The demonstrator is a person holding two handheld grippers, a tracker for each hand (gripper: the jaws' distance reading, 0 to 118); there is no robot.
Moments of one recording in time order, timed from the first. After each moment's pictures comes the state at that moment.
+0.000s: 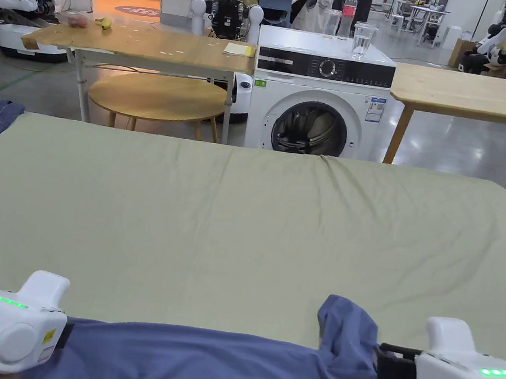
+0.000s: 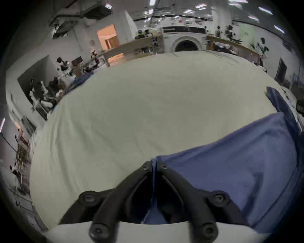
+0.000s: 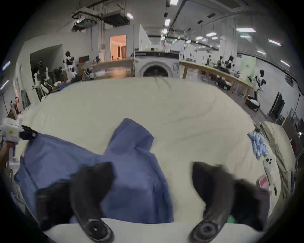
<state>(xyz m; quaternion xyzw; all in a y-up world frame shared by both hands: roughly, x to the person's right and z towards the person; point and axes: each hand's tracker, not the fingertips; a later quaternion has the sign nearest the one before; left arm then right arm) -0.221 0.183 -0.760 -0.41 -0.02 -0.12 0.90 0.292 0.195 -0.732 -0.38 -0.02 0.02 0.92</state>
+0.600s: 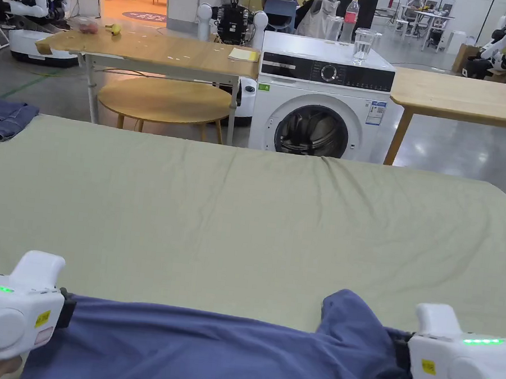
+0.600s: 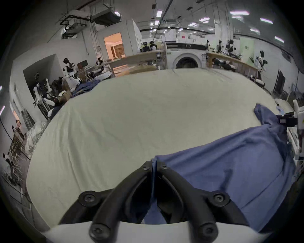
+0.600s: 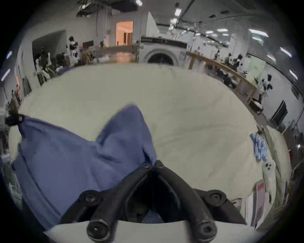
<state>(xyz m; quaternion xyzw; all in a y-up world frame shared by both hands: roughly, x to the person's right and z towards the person) -0.232 0.231 -0.698 -0.37 -0.03 -0.06 0.93 0.305 0.213 -0.696 -0.38 0.00 0.03 0.93</state>
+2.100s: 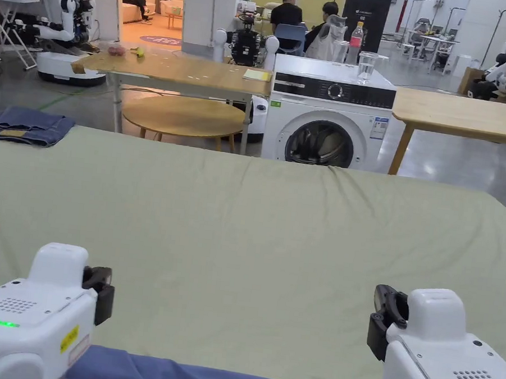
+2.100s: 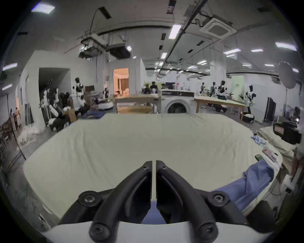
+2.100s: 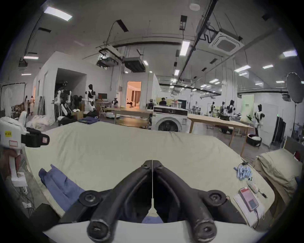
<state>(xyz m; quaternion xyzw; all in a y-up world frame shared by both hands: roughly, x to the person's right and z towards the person) -0.230 0.275 -0.526 -0.21 -0.03 0.02 0.98 0.181 0.304 -0.491 -0.10 0.03 0.05 0.99</state>
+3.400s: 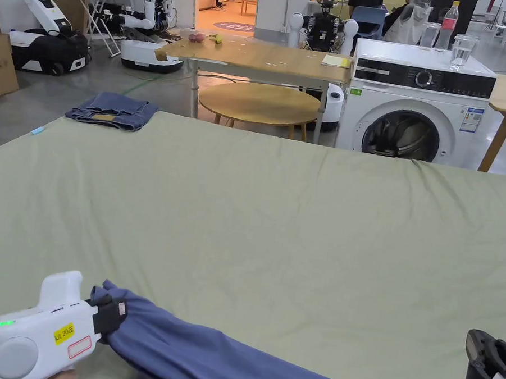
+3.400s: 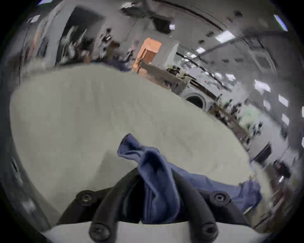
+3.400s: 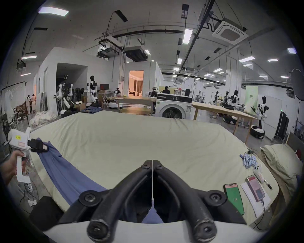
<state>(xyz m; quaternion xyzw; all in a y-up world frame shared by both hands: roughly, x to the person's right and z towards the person) -0.333 0.208 -0.533 -0.27 -0.01 0.16 0.95 0.177 0.275 -0.495 -0.16 0.05 0.04 0.99</state>
